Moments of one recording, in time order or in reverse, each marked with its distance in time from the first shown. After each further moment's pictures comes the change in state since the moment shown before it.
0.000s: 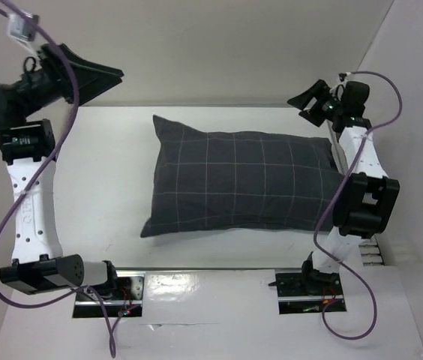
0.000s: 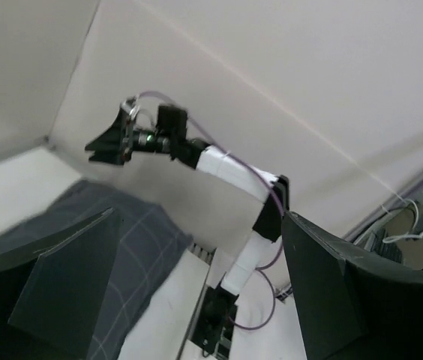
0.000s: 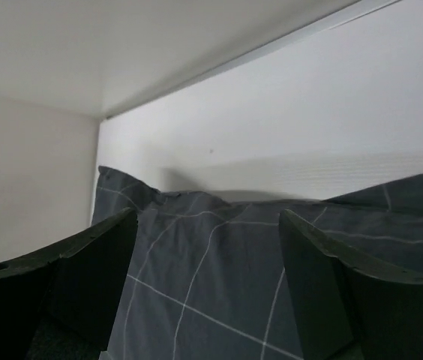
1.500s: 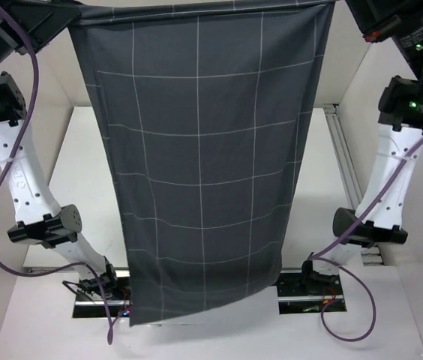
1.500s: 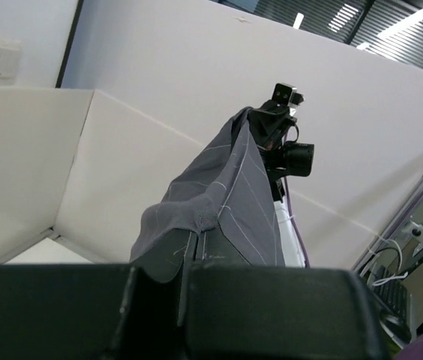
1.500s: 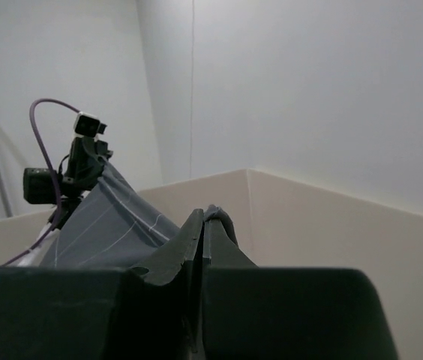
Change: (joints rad) left arm 0.139 0.392 0.721 0.119 -0.125 -0.380; right arm 0.003 -0.097 0.960 0.541 -0.207 0.502
